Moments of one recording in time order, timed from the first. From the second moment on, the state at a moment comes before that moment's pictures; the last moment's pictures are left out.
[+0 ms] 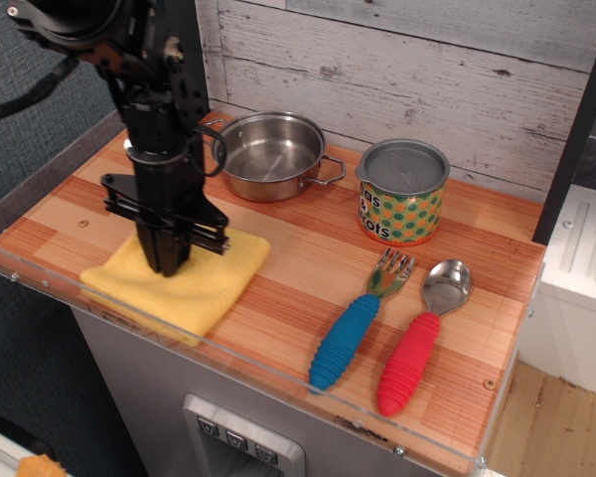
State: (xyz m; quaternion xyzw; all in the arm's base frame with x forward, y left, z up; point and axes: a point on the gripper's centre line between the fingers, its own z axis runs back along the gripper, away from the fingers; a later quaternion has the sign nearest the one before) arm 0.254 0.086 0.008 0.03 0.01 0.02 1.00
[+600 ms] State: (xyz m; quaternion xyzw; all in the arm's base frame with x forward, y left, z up) arm 0.264 0.054 0.008 0.02 0.01 0.01 1.00
